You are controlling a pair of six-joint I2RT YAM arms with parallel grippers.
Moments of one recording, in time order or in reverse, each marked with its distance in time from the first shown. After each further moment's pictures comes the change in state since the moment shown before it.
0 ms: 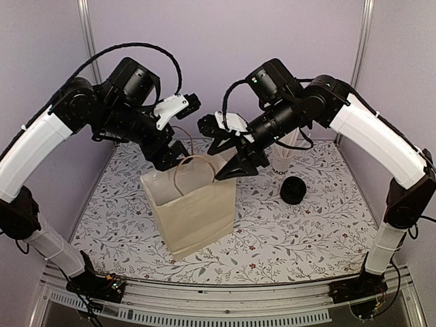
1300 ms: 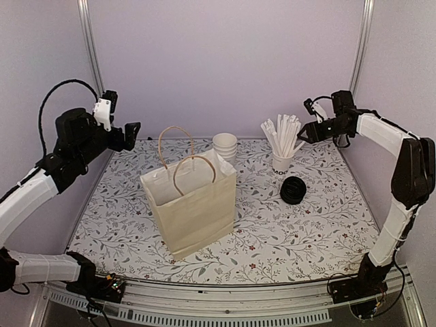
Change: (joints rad) left arm 0.566 -0.491 -0.952 1.169 -0.048 -0.049; right arm -0.872 0.002 -0.536 0.588 0.097 0.546
